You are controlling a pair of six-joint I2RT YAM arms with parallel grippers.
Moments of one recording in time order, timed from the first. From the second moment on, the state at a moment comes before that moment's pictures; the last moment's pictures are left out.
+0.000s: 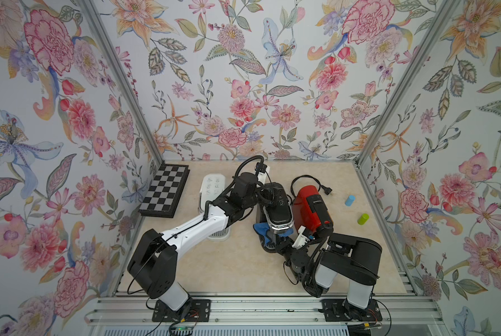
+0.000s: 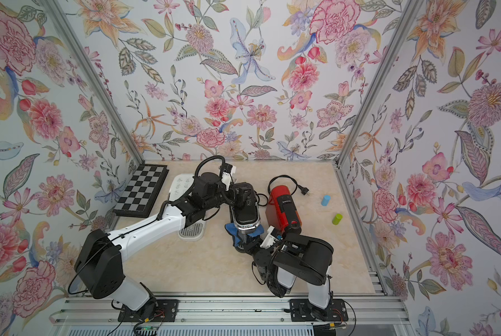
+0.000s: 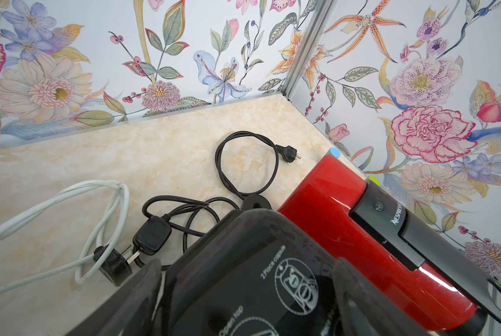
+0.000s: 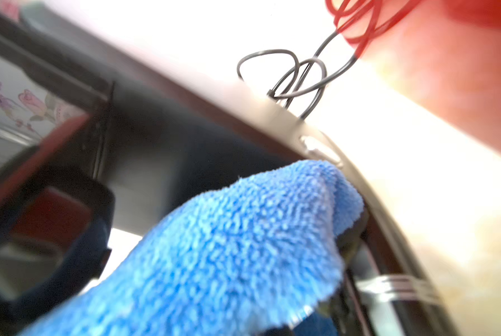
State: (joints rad) left arm -0.71 1.60 1.21 -0.01 0.07 -0.27; right arm 1.07 1.86 0.24 1.45 0.67 1.13
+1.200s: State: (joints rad) left arm -0.71 1.60 1.22 -0.03 0.05 -0.27; right arm 1.08 1.88 0.33 1.45 0.57 1.05
